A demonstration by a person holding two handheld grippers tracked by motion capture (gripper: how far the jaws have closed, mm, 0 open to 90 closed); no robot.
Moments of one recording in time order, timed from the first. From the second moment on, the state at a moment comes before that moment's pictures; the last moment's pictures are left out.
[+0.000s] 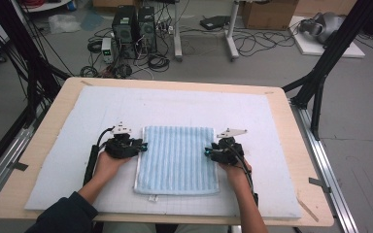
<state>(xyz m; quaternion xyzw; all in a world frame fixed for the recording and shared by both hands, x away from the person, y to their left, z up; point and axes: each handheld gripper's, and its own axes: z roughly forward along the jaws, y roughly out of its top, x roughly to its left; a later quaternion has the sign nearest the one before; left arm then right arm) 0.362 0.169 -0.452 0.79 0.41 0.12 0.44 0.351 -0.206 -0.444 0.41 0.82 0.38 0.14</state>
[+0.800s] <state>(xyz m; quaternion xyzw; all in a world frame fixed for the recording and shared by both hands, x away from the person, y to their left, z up) 0.363 0.219 -0.422 0.70 0.41 0.13 0.57 0.332 -0.259 -0.425 0.46 0.75 0.41 0.23</state>
